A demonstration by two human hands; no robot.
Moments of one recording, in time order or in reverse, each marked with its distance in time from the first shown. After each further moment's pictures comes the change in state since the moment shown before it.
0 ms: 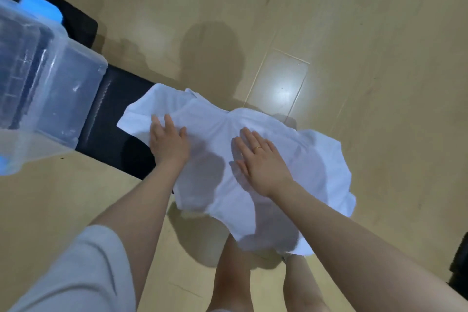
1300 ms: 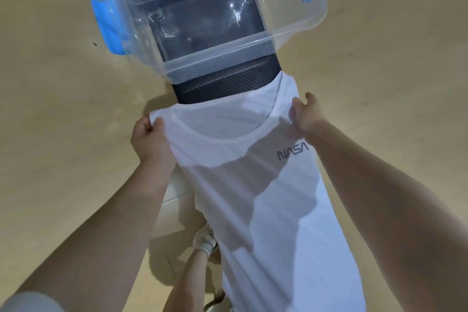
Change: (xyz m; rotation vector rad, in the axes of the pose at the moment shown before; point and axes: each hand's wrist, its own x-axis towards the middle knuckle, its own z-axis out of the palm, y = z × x) left_hand 0.024 -0.191 0.008 -1.702 0.655 -0.907; right_hand 0.246 -0.135 -0.031 0.296 0.008 0.342
